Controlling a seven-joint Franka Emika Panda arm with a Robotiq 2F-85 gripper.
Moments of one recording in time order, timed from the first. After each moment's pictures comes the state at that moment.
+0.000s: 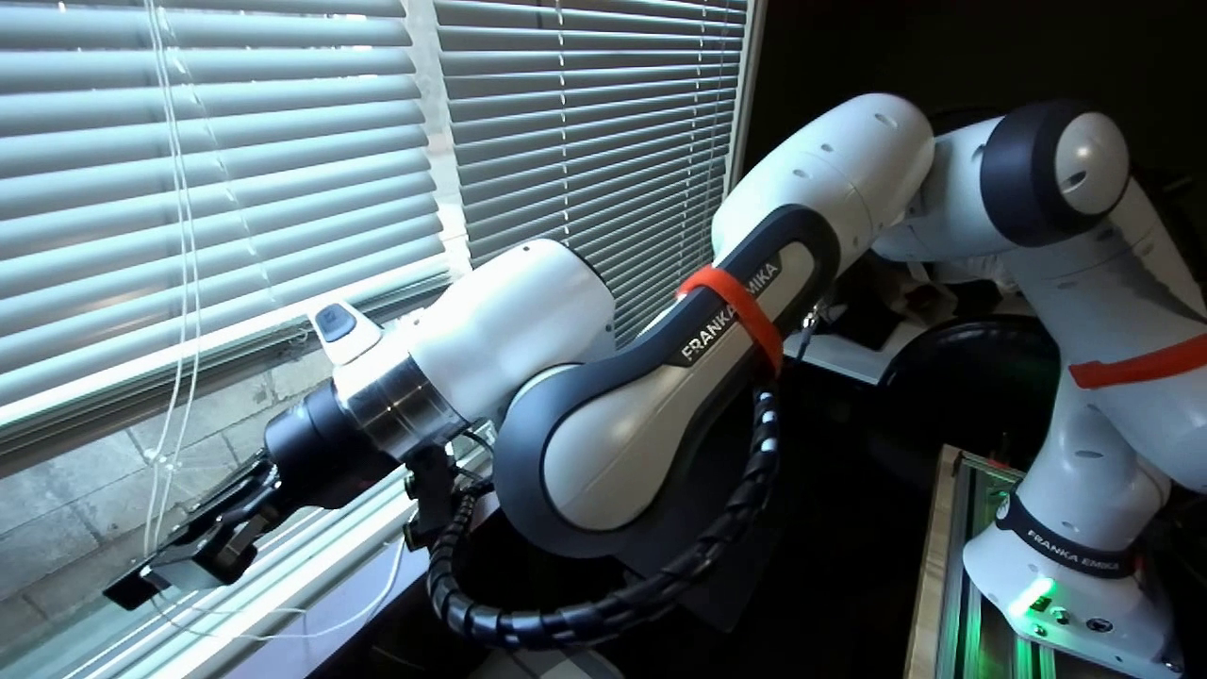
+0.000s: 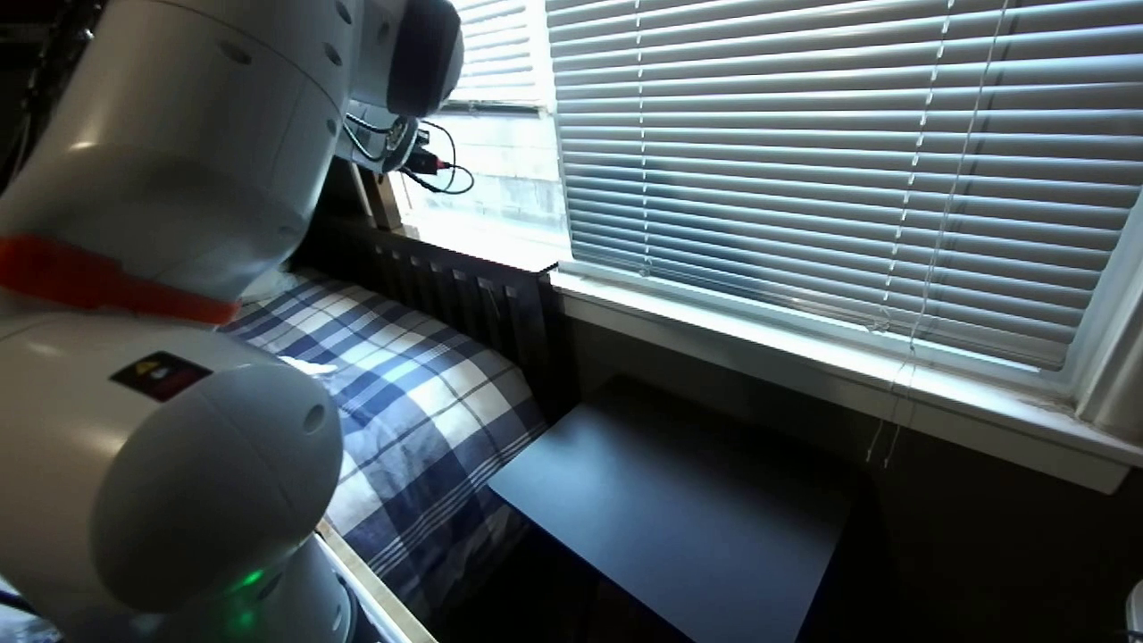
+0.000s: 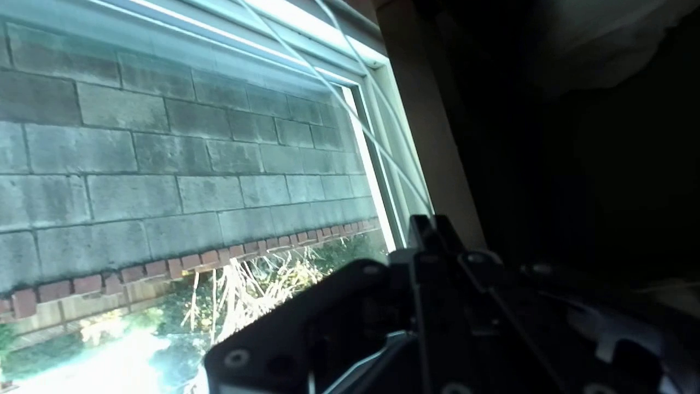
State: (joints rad) arm 0.31 0.76 0.74 -1.53 0.05 3.24 -0.33
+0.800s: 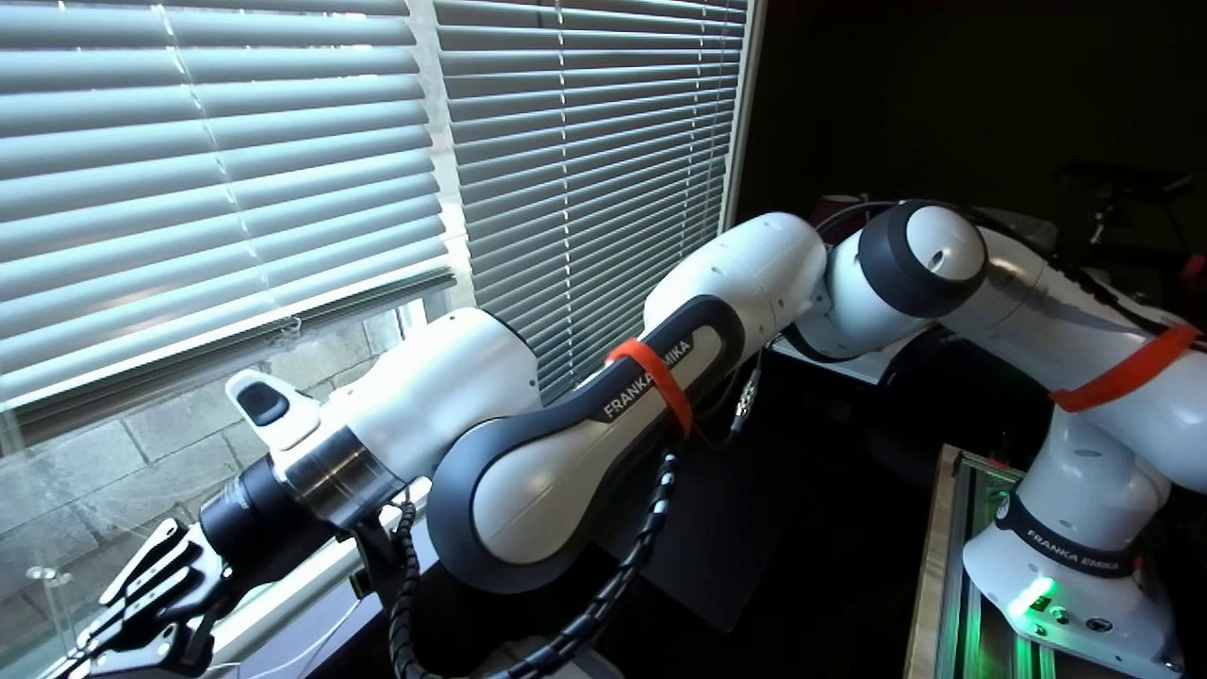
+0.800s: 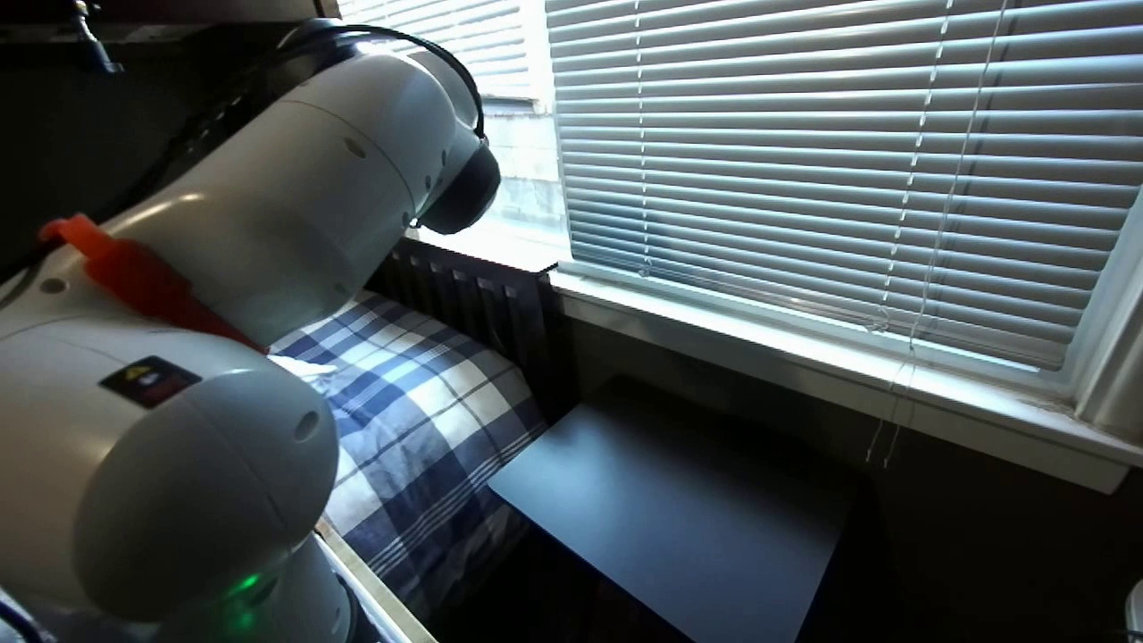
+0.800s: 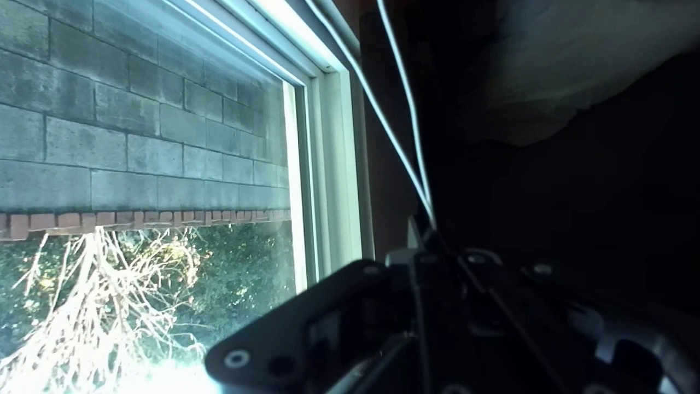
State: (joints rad) arm 0.27 1.15 0.99 -1.21 -0.27 3.07 -0.66
